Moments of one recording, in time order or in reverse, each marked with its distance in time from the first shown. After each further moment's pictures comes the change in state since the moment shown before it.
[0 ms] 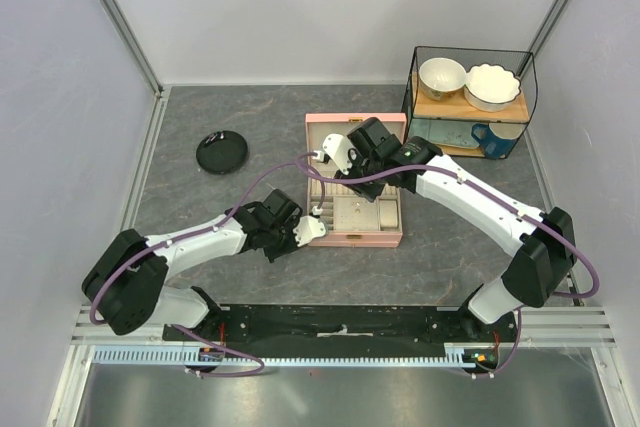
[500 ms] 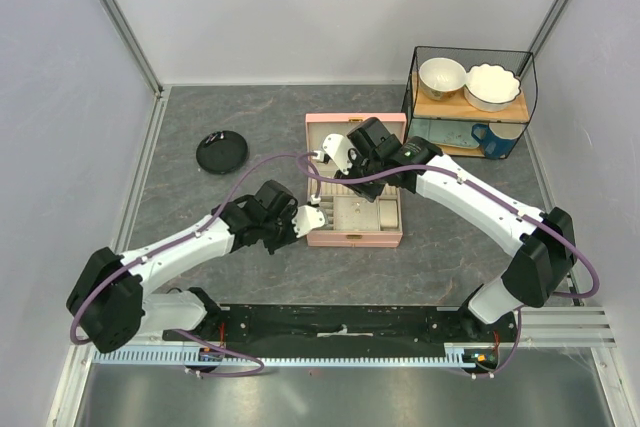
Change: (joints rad) left arm 0.000 -0.118 0.061 -0.067 0.008 -0.003; right arm 0.000 0.000 0.000 -0.001 0.001 0.000
